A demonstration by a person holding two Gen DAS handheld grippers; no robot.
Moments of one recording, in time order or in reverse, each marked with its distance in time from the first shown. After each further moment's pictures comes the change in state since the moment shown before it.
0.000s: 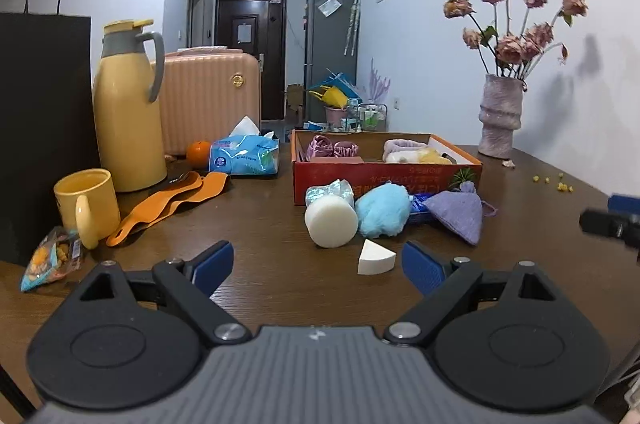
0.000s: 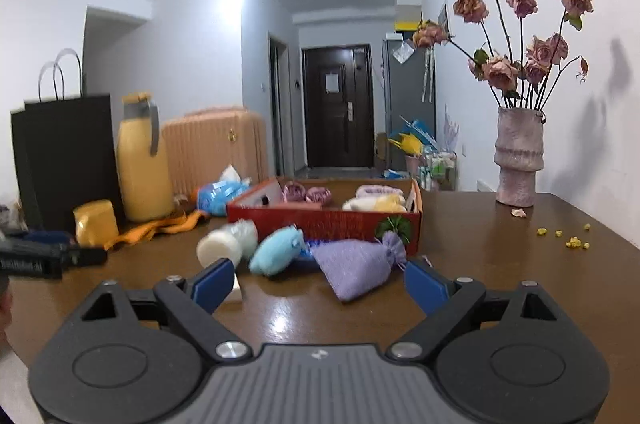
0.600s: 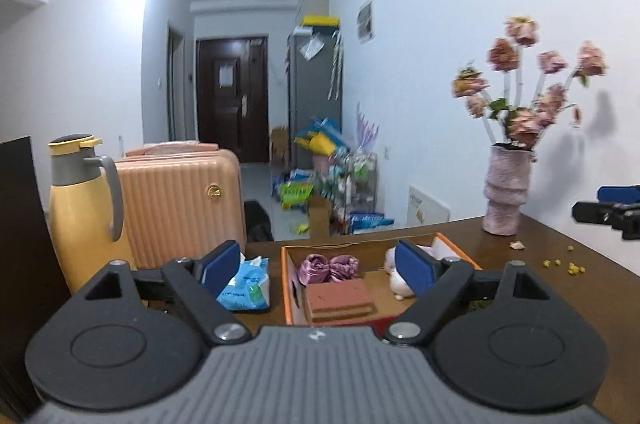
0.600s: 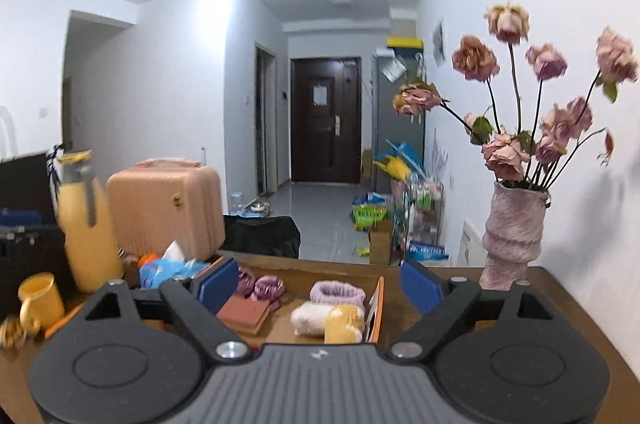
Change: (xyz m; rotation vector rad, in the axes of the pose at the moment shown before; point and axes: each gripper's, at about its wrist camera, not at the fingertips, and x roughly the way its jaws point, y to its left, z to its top) left arm 0.060 -0.004 0.155 0.073 -0.129 -0.036; right arm 0.092 -0.069 0.160 -0.047 -0.037 -0.026
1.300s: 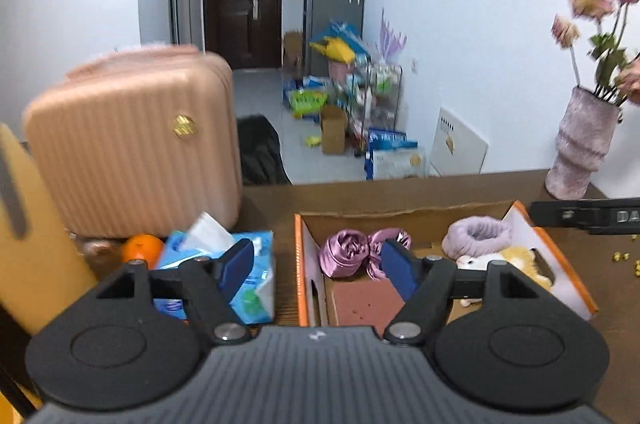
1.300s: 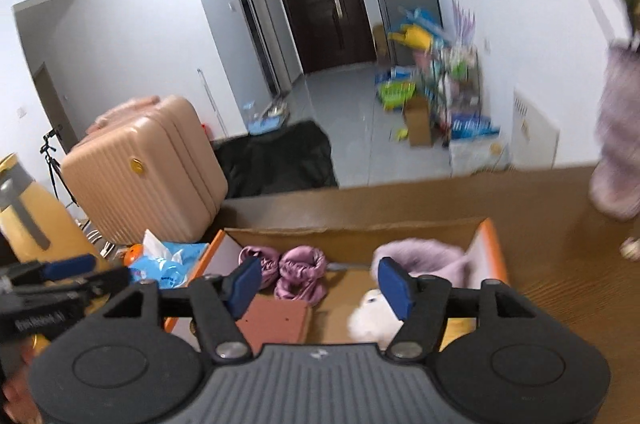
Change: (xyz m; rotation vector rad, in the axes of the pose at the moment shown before) left arm 0.234 0.043 0.030 -0.053 0.324 0.039; right arm 0.257 0.005 0.026 0.233 0.362 0.088
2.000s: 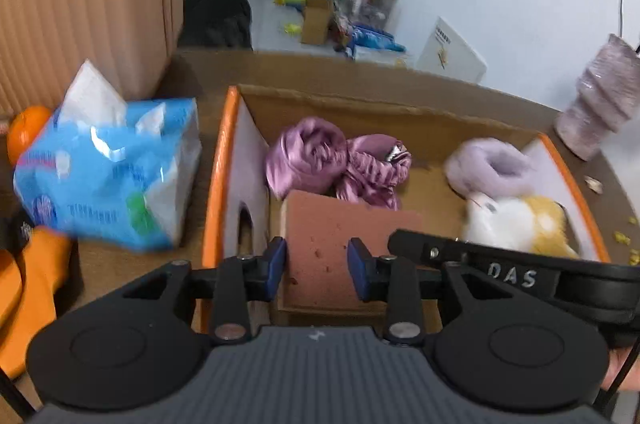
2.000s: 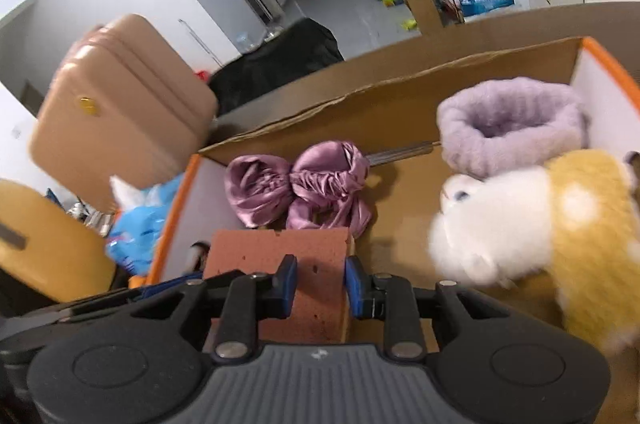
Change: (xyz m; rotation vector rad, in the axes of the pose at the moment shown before) left arm 0.159 -0.011 -0.038 -0.117 0.318 -0.094; right arm 0.162 0.002 -0.050 0.263 0.286 0.107
